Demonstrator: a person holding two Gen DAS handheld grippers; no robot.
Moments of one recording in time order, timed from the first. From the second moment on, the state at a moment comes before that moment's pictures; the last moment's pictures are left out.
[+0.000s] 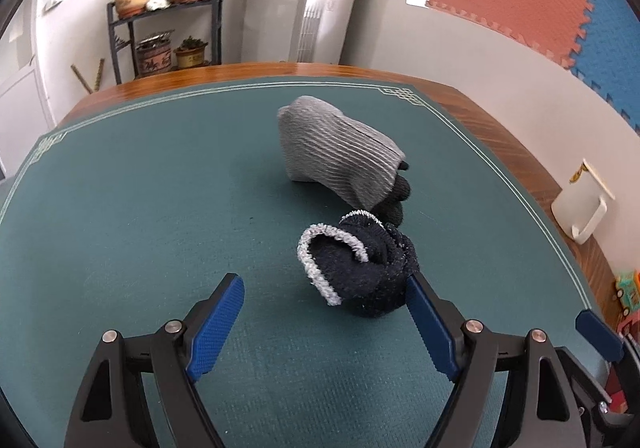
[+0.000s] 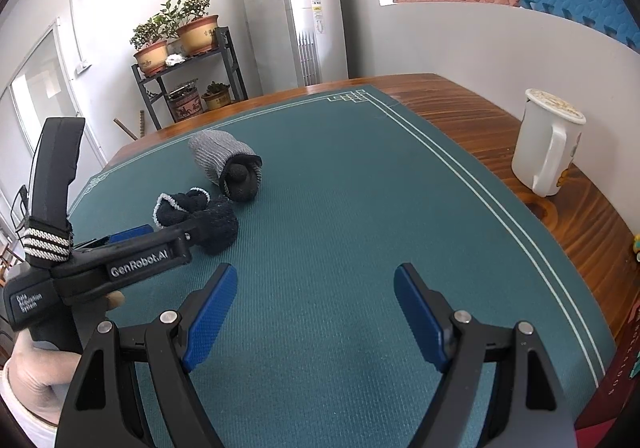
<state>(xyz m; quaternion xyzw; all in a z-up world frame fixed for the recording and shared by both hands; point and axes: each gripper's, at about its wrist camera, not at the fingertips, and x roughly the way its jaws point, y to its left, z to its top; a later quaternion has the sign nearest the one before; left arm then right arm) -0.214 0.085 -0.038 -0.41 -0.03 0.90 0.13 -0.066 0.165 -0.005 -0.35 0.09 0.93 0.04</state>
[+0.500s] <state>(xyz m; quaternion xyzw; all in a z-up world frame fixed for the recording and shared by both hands) -0.234 0.100 -0.039 -0.40 -0.03 0.90 0.15 -0.067 0.163 -0.009 -0.35 0.08 0.93 0.05</state>
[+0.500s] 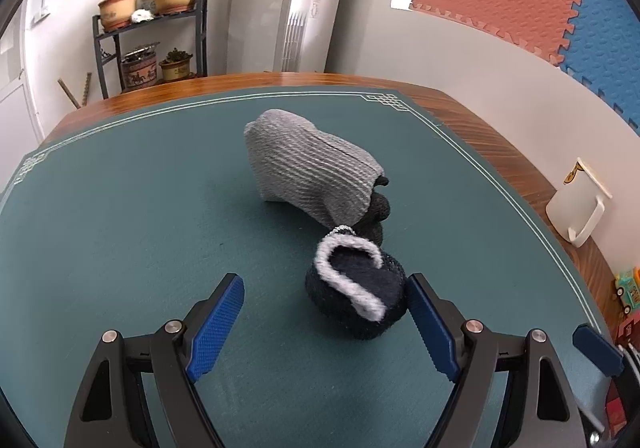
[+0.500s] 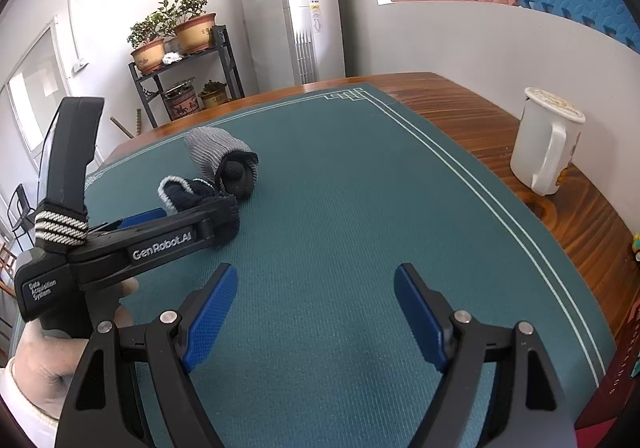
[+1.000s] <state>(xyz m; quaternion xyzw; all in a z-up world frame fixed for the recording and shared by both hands) -0.226 0.065 -0.024 -0.40 -0.05 0.91 0.13 -0.066 0.162 -0.010 -0.35 0.07 0.93 0.05</state>
